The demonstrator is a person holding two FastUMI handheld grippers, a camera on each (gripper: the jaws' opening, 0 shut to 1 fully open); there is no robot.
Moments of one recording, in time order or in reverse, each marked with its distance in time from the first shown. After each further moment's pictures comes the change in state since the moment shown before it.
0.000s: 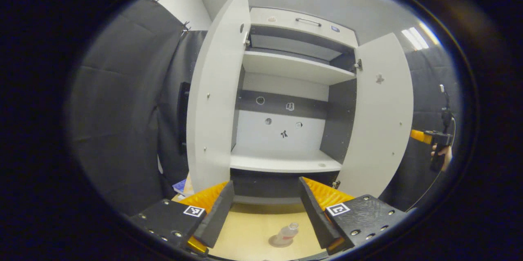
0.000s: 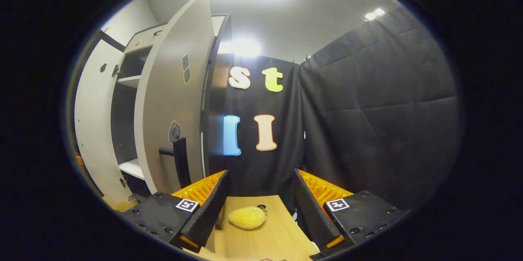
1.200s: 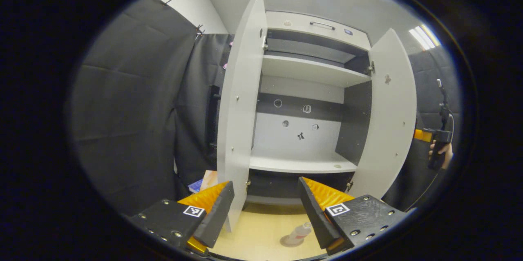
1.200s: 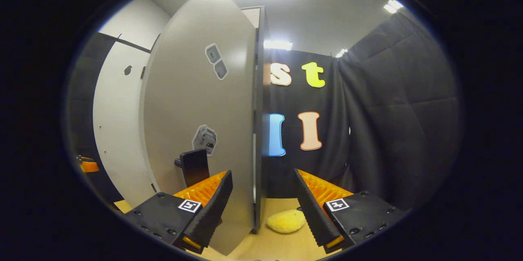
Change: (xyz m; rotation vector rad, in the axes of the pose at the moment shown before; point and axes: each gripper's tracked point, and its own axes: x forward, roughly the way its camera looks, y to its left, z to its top) left arm -0.027 0.039 -0.012 0.018 0.000 0.119; right arm 0.022 0.116 0.006 0.016 0.004 0.293
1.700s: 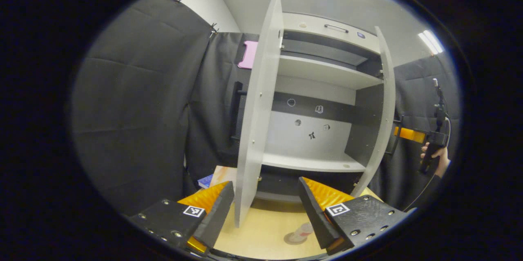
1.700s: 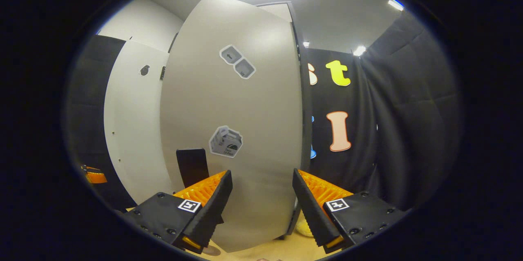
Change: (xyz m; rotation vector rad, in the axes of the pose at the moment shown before) left arm -0.025 0.032 -0.007 -0.058 0.005 0.093; right arm 0.039 0.089 -0.003 0.067 0.002 0.141
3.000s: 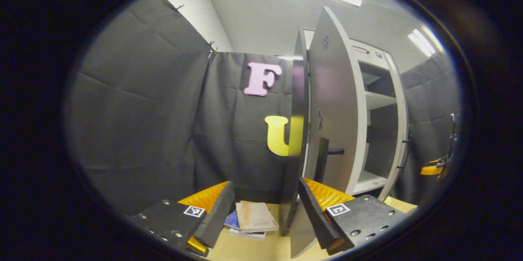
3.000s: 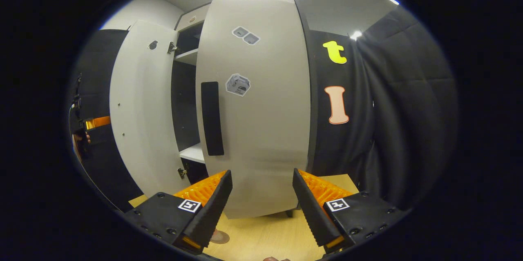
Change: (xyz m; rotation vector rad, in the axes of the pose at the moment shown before) left arm 0.112 0.138 0.111 0.087 -0.172 -0.108; right arm -0.053 0.019 -0.087 0.003 0.153 -0.057
